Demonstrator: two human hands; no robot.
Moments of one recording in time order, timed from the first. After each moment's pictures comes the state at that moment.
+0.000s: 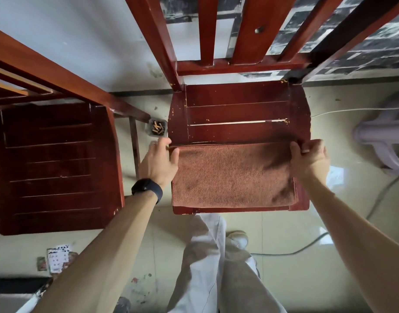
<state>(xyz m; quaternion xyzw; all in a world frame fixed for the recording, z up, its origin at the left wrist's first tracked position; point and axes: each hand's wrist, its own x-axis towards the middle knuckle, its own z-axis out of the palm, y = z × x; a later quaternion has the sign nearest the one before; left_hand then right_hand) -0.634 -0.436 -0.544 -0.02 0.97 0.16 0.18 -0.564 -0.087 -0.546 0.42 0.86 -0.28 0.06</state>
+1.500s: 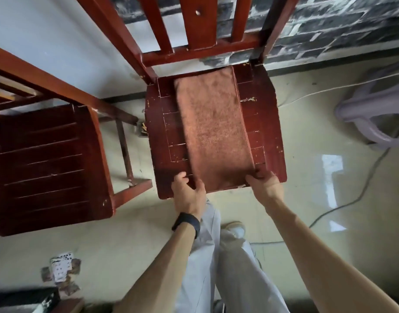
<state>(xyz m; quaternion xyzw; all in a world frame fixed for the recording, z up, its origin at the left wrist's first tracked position) -0.480 -0.328 -0.534 -0.28 0.86 0.36 0.22 -0.452 -0.139 -0.532 0.52 0.71 -0.41 0.25</state>
